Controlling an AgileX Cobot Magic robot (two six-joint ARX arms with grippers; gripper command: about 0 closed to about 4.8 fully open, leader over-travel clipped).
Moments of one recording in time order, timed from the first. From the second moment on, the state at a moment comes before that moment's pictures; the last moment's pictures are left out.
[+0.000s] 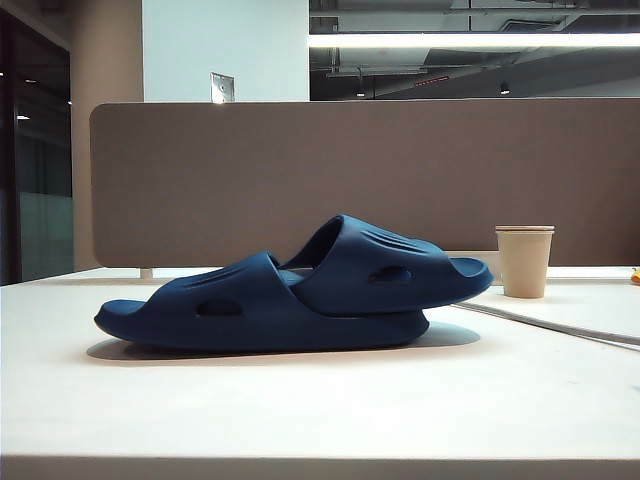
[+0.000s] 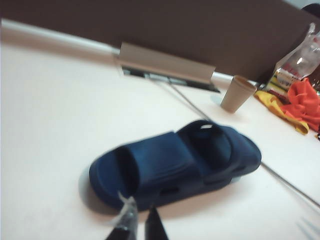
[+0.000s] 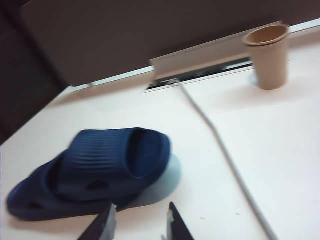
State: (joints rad) left arm -0.27 0.00 0.34 -0.46 0.18 -0.33; right arm 0.13 0.02 0.18 -0.22 -0.23 0.37
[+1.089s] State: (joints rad) left arm -0.27 0.00 0.08 -0.11 0.16 -0.15; right arm 0.13 0.02 0.02 -0.15 -0.11 0.08
